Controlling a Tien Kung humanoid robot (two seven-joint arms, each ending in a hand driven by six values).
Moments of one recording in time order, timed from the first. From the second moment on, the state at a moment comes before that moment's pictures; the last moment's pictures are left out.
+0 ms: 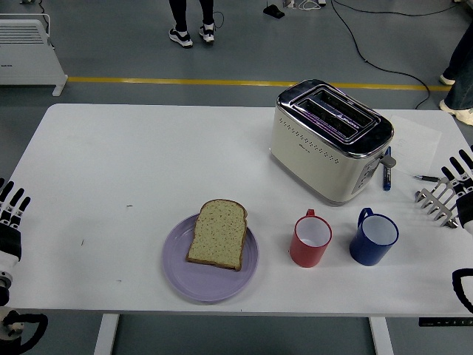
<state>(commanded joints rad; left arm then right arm) 0.04 0.00 -1.79 -1.25 0.74 0.05 -0.19 0.13 -0.17 1.54 1.22 -0.51 -0.17 0.17</state>
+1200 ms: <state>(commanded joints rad) 0.03 0.00 -1.85 -1.27 0.79 -0.07 -0.04 0.14 -0.17 1.56 1.21 -0.54 -0.14 0.15</state>
